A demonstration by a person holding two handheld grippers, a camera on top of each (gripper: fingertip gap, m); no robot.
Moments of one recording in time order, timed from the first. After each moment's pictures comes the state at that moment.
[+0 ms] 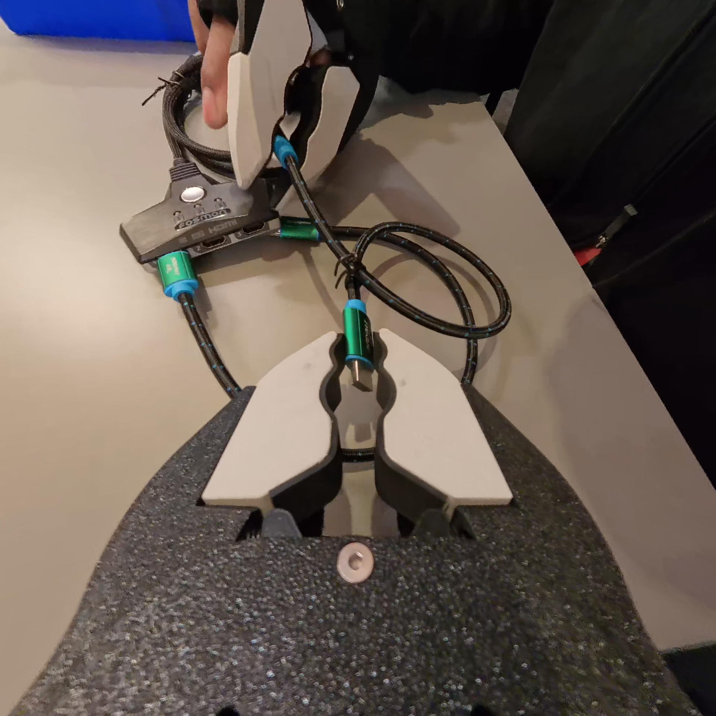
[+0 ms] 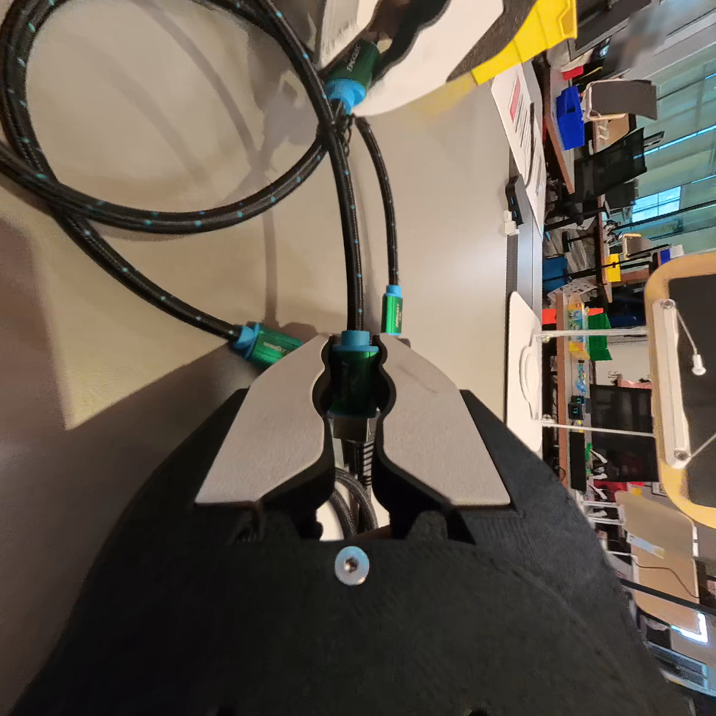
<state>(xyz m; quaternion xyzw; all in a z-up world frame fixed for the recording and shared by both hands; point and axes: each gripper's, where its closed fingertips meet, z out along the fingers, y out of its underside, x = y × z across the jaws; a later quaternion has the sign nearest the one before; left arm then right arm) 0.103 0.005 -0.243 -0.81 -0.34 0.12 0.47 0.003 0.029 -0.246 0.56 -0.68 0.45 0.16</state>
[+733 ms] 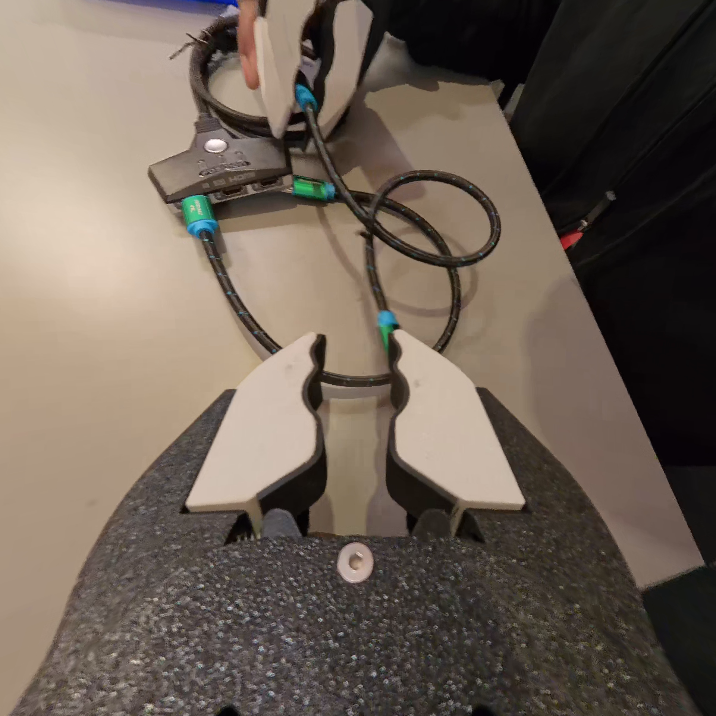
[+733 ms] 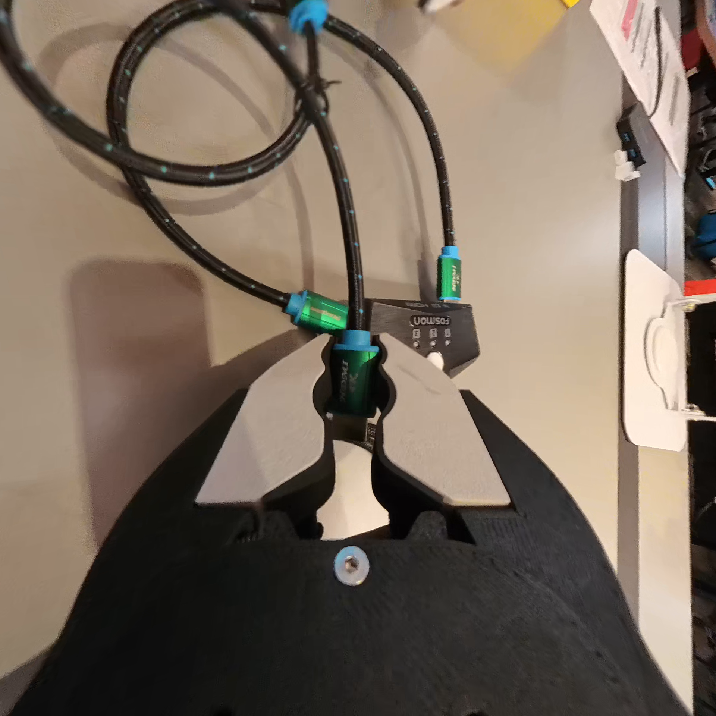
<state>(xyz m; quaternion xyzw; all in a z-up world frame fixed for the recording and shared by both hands) 0.133 -0.024 -0.233 -0.80 -0.38 0.11 0.45 -0.008 0.052 -0.258 0.54 -0.74 0.39 0.03</state>
